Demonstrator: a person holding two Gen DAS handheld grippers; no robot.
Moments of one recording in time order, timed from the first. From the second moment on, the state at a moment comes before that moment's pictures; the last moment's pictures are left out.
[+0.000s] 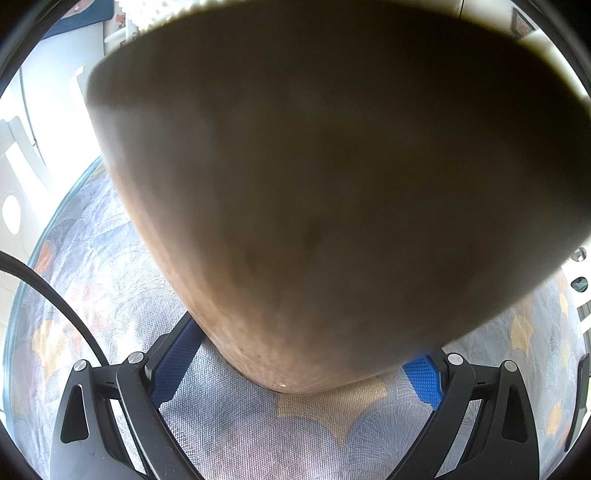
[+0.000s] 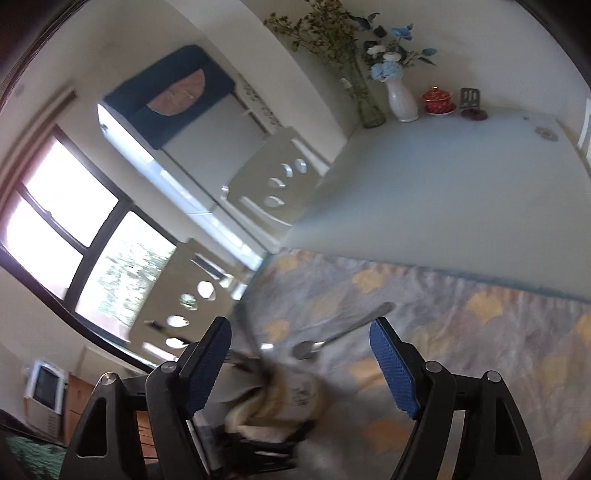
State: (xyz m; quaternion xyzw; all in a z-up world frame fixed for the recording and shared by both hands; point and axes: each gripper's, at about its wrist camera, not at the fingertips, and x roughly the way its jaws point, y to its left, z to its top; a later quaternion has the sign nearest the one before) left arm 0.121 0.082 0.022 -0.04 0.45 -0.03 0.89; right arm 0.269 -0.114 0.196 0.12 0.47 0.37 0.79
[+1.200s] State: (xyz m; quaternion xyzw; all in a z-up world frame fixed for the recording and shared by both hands) left arm 0.121 0.076 0.020 -0.03 0.45 -0.02 0.89; right arm 0.281 -0.052 0.012 -0.23 0.60 0.47 0.60
